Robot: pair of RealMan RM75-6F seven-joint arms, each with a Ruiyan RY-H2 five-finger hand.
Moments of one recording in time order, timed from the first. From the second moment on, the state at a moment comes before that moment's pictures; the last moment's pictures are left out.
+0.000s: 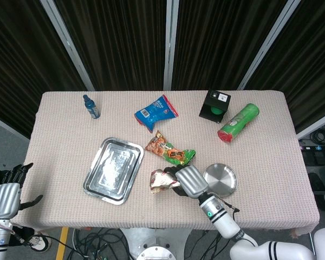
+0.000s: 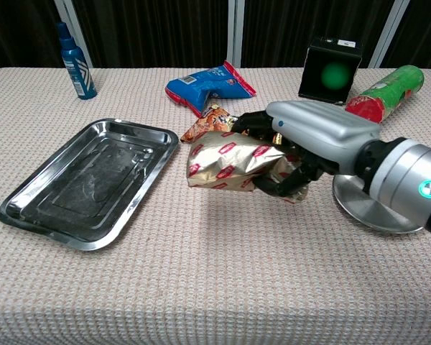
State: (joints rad) left arm -0.06 -1.35 0.01 -1.30 1.48 1.53 -0.17; right arm 0.57 -1.67 0.16 -1.68 -1.33 1.01 -0.44
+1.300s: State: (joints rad) left arm -0.03 -1.34 -0.01 -1.32 1.53 1.57 -0.22; right arm 0.74 -1.64 0.30 -1.47 -1.04 0.95 -0.40
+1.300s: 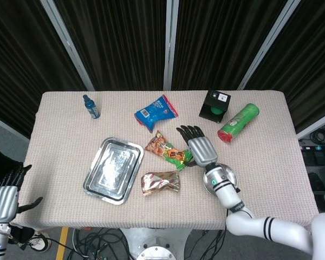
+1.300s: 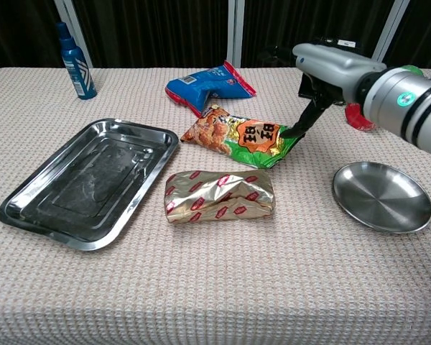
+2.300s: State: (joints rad) left arm -0.02 -1.34 0.00 -1.30 1.52 1.54 -0.27; right arm 0.86 -1.84 0.29 -1.13 -0.95 0.81 -0.26
